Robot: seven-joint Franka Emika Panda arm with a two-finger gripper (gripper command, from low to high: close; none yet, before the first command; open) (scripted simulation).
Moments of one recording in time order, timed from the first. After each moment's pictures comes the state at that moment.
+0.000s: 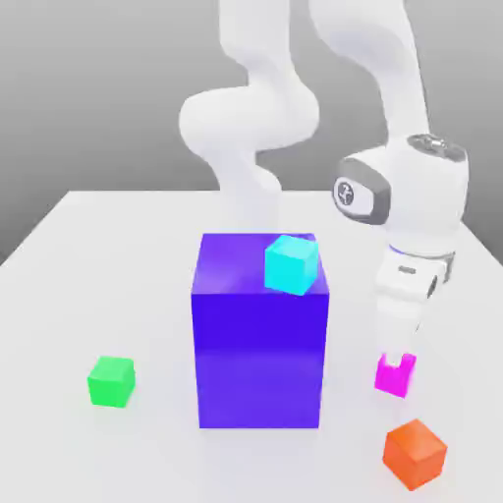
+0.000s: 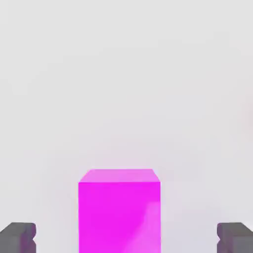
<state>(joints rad) 0.52 0.17 0.10 -2.81 -0.11 2.98 0.47</state>
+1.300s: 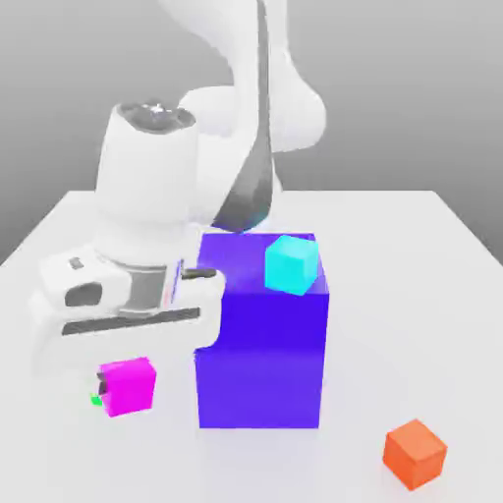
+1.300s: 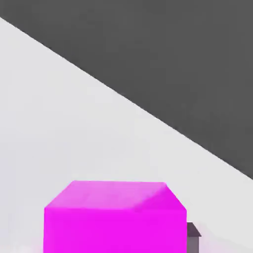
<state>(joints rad) -0.12 0.02 -0.36 -2.55 -0.37 2.69 0.24</state>
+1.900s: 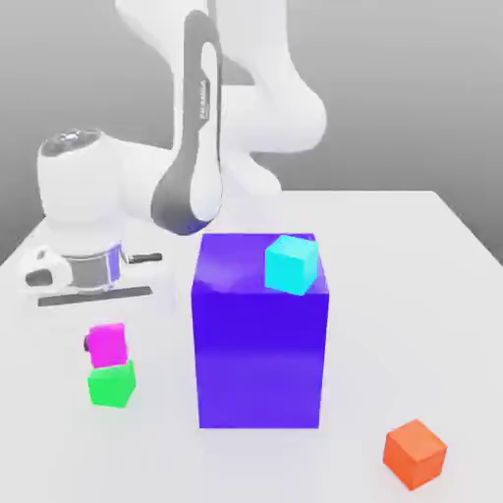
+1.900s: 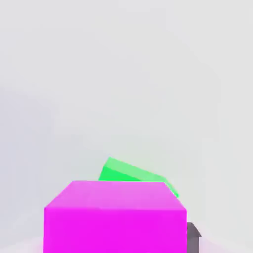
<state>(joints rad) -0.17 0.10 -0.37 -2.80 0.16 2.89 -0.11</state>
